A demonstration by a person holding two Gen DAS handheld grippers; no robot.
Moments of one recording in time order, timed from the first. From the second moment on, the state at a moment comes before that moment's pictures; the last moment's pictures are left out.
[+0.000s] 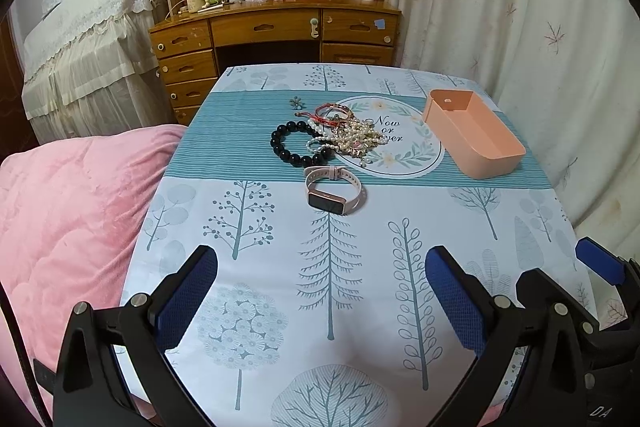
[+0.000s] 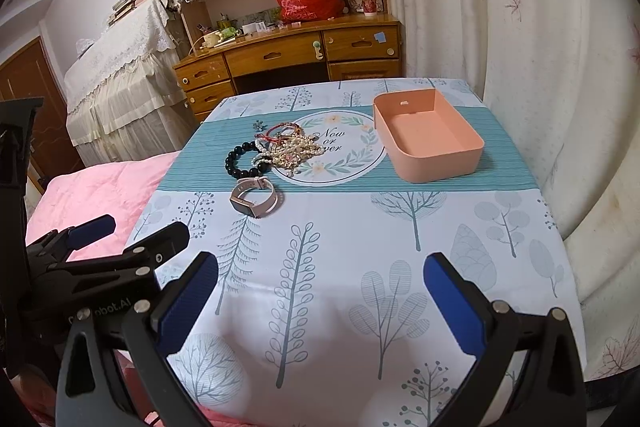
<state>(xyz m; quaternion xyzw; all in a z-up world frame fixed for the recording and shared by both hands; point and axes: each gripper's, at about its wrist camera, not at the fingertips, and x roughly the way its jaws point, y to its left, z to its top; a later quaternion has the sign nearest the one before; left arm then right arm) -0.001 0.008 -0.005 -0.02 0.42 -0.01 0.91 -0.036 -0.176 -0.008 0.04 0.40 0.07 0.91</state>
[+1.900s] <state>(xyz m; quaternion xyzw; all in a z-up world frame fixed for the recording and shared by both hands) 0.217 0.099 -0.096 -0.10 0.54 -0.03 0.84 0.106 -0.075 -0.113 -0.17 0.43 0.25 0.85</state>
